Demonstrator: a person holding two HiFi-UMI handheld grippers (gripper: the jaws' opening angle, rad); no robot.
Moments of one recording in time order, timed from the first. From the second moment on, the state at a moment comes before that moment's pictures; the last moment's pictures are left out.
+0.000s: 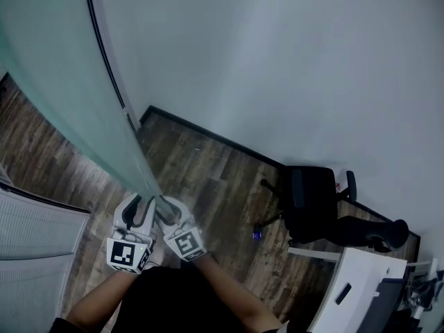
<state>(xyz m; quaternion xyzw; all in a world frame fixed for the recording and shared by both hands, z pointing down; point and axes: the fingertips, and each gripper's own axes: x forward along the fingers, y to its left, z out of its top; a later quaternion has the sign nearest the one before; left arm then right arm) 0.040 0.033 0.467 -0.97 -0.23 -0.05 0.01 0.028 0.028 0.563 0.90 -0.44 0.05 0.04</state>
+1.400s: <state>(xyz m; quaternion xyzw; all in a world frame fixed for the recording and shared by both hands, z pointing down) 0.086 0.152 0.467 -0.96 -0.28 -0.02 -0.04 0.141 0.157 0.564 0.92 -0.39 0.04 0.01</state>
